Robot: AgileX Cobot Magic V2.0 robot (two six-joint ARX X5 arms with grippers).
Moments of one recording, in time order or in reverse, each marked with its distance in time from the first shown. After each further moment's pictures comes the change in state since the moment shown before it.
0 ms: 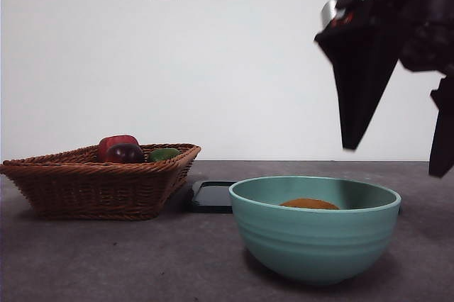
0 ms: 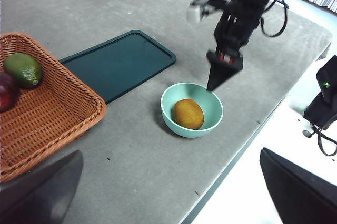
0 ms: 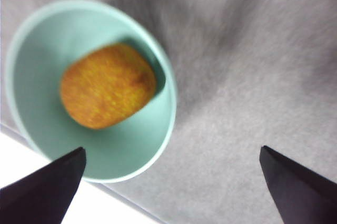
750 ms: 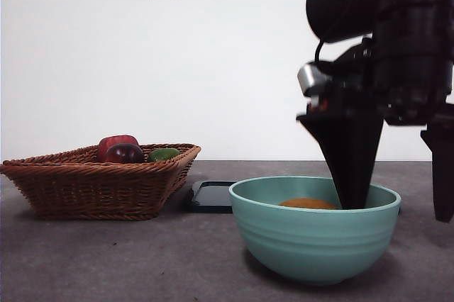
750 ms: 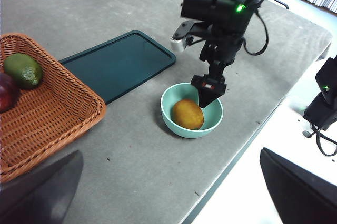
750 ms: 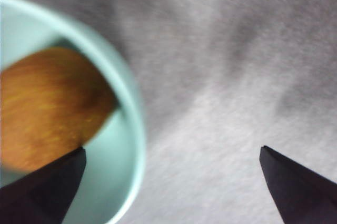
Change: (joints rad) left arm 0.000 0.000 0.000 0.002 0.000 0.000; right arm 0.065 0.158 0.000 0.042 0.150 0.092
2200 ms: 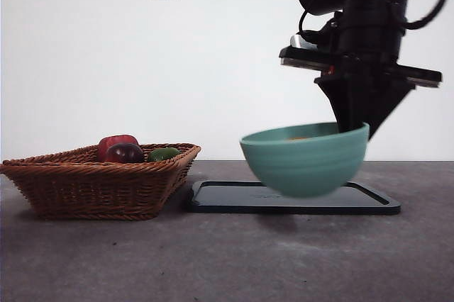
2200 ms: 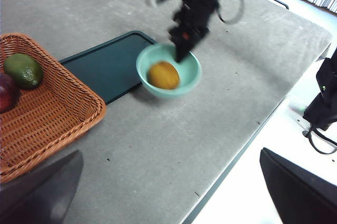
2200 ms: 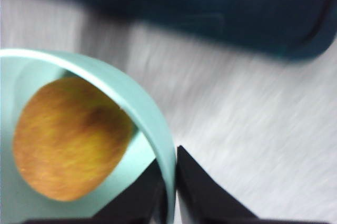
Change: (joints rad) left arm 0.000 0.000 0.000 0.000 0.000 0.000; right arm -0.111 0.142 0.350 -0.108 0.004 0.042
